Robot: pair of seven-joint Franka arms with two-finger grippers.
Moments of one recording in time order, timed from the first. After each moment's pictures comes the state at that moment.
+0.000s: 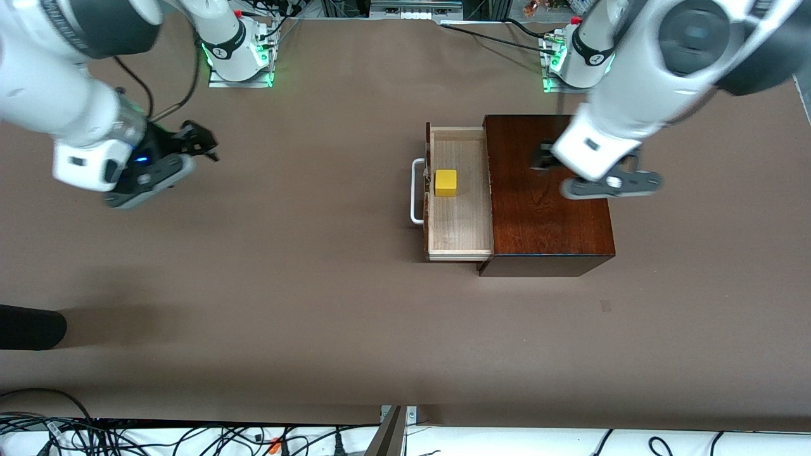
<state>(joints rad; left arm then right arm) -0.11 0.22 -0.24 -1.40 0.00 1.49 -0.40 0.32 0.15 -0.04 -1.56 0.10 1.59 -0.36</state>
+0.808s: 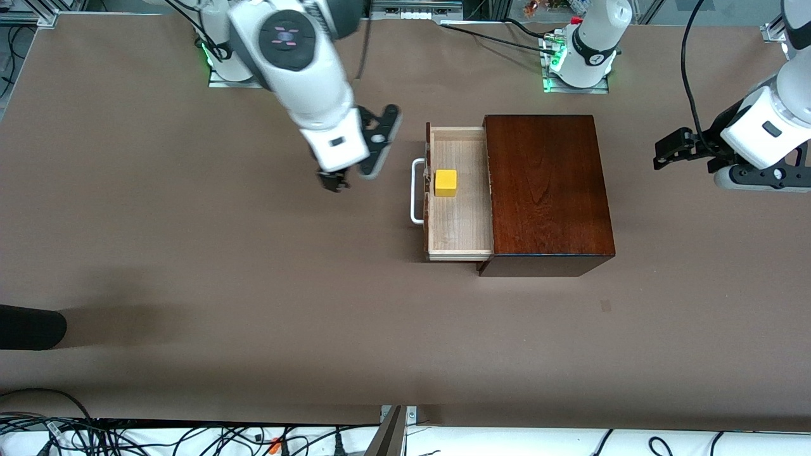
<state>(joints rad) -0.12 0.06 0.05 -1.57 -0.02 1.54 -0.05 0.73 0.42 -0.03 -1.36 0.10 1.82 -0.58</state>
